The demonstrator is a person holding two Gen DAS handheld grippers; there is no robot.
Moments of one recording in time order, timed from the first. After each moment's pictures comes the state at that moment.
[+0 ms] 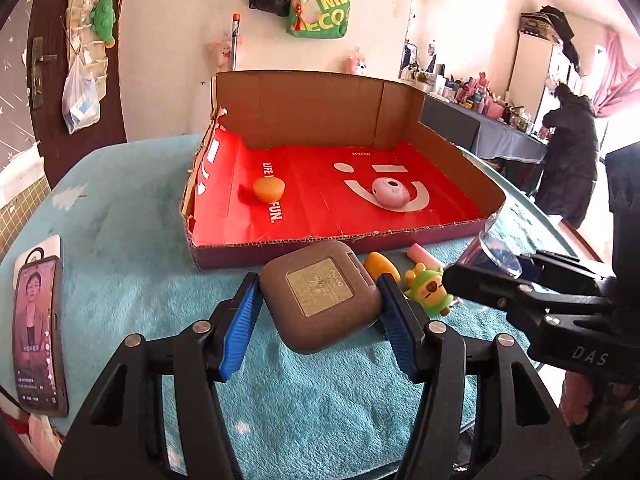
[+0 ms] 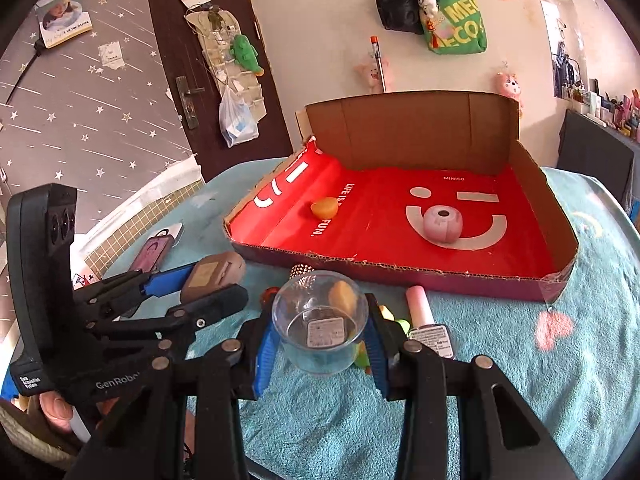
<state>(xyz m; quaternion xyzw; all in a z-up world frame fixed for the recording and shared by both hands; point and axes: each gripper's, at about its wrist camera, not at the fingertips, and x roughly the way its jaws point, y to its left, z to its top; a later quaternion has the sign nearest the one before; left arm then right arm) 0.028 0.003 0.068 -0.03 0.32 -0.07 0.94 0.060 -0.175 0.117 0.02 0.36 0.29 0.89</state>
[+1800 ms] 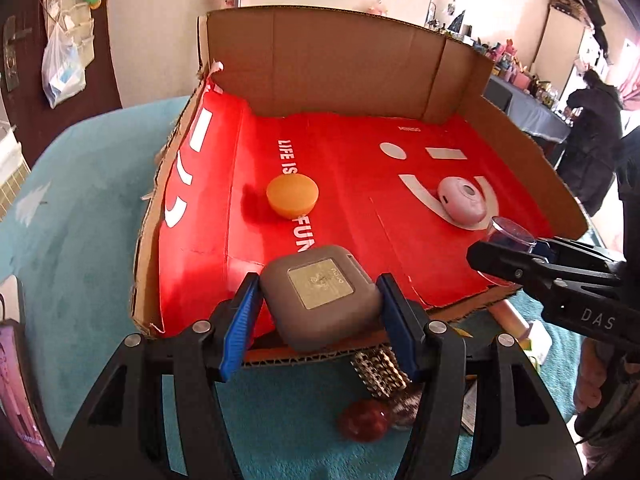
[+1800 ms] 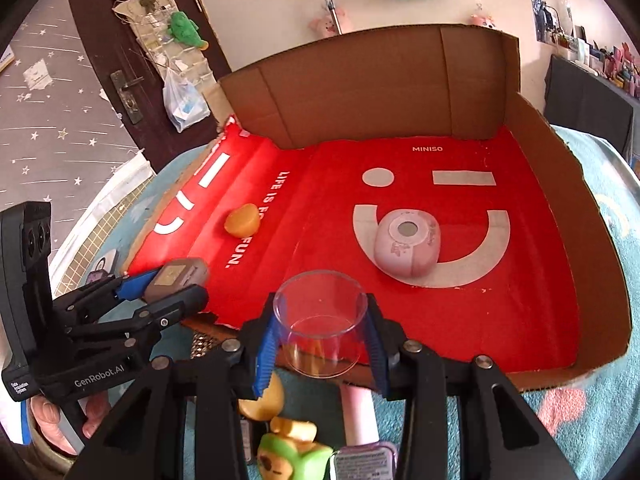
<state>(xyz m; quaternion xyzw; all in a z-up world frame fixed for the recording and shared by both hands) 0.151 0.019 0.039 -0.03 0.42 -0.06 0.91 0.186 -0.172 0.084 0.04 0.46 0.24 0.86</state>
